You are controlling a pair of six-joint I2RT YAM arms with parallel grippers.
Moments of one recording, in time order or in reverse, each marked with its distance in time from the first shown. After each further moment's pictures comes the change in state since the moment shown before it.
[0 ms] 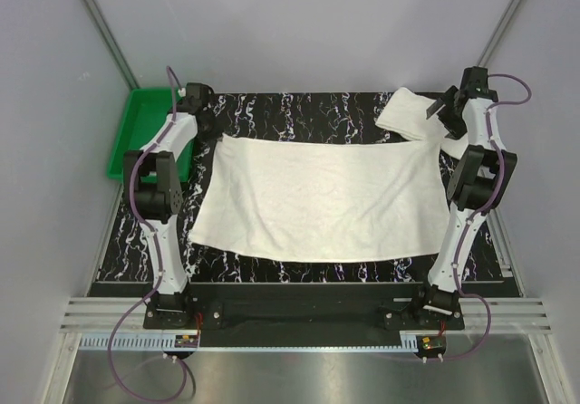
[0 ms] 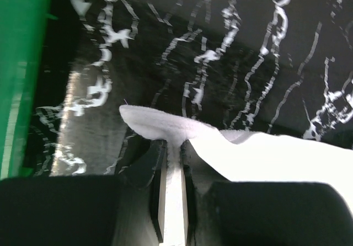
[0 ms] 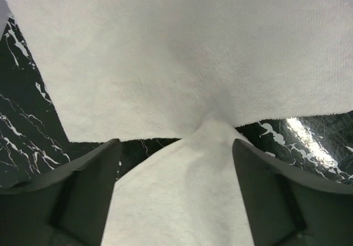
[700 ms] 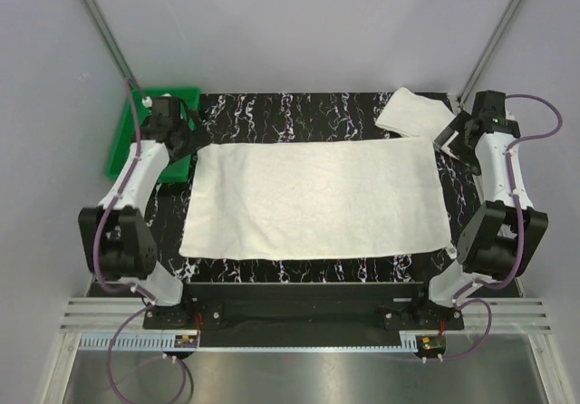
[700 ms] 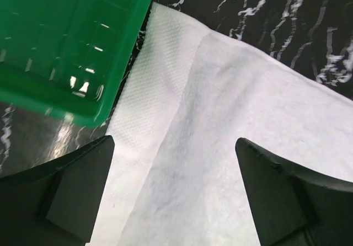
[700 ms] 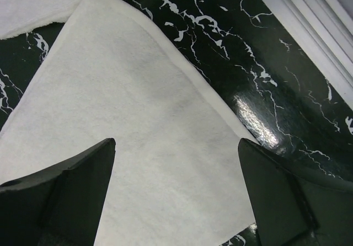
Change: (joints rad) left arm 0.055 -0.410 -0.334 -0.042 -0.060 -0.002; right arm 0.000 -0.657 -0.652 -0.044 0.124 -0.089
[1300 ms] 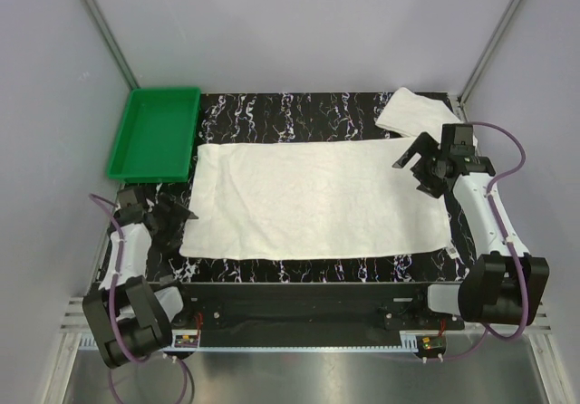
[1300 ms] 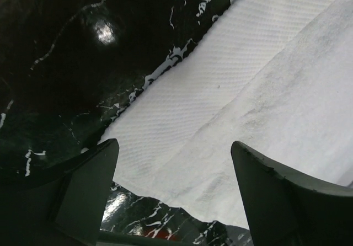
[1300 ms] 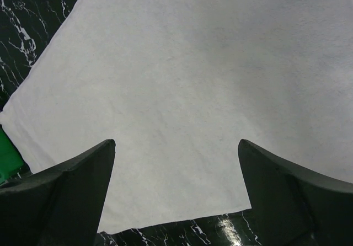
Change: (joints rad) left arm 0.388 -0.625 -0.838 0.012 0.338 -0.150; right arm 0.181 -0.372 -0.414 0.143 -0.246 0.158
